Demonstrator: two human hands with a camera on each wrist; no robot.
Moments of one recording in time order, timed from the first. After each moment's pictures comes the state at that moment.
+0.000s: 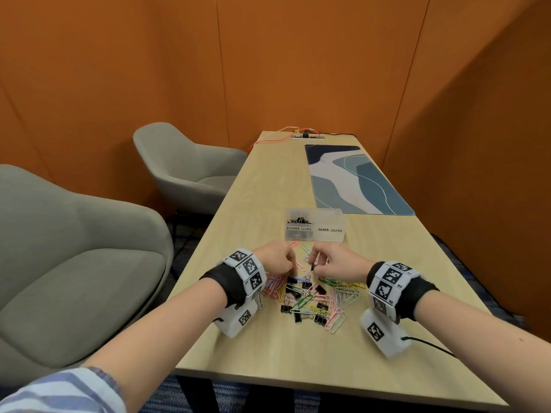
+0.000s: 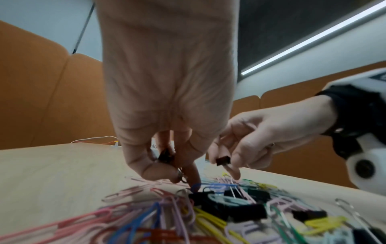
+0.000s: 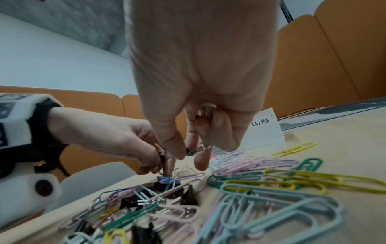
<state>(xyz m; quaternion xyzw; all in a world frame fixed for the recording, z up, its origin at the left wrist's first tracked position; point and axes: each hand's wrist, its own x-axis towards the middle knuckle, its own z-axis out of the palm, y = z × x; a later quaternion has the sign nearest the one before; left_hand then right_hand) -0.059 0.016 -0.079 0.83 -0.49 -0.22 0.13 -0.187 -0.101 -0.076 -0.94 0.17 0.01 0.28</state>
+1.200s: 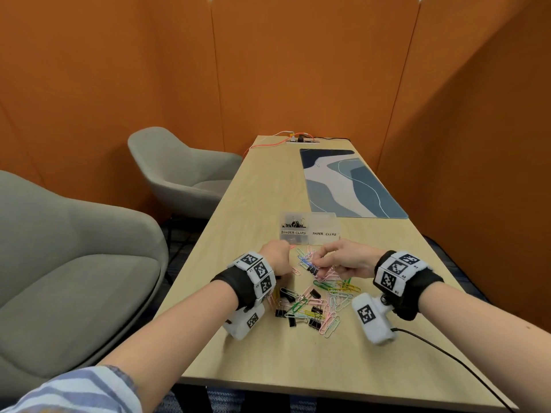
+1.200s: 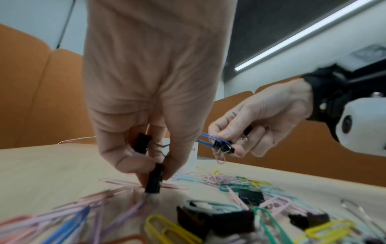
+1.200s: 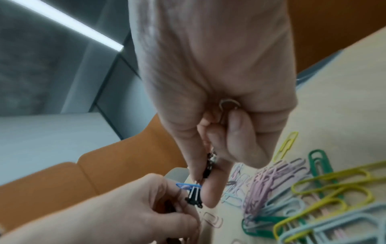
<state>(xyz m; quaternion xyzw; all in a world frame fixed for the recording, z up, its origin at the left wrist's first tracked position) -0.072 -0.001 -0.076 0.87 -0.46 -0.14 0.07 -0.190 -0.128 -0.064 -0.77 0.29 0.08 0.56</state>
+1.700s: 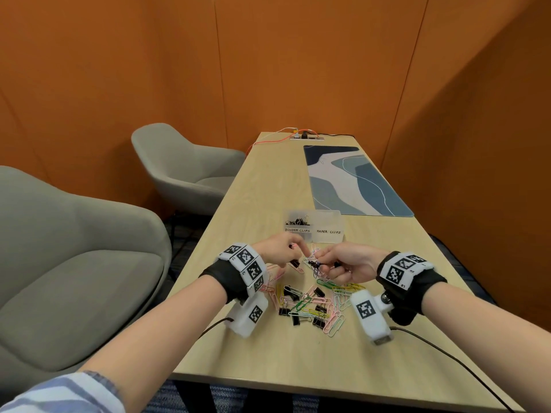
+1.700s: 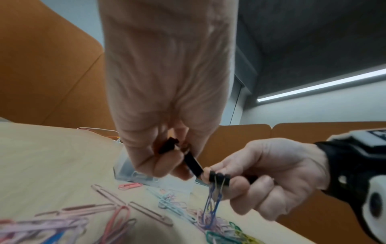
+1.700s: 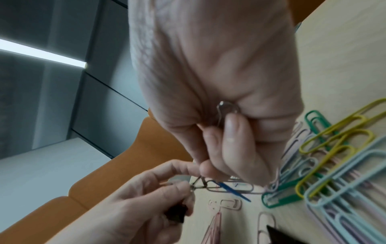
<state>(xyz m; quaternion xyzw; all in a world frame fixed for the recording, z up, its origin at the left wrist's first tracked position) -0.055 0.004 -0.069 0.79 -0.47 -0.29 0.26 -0.183 -0.125 -0.068 -0.61 0.33 0.14 0.71</state>
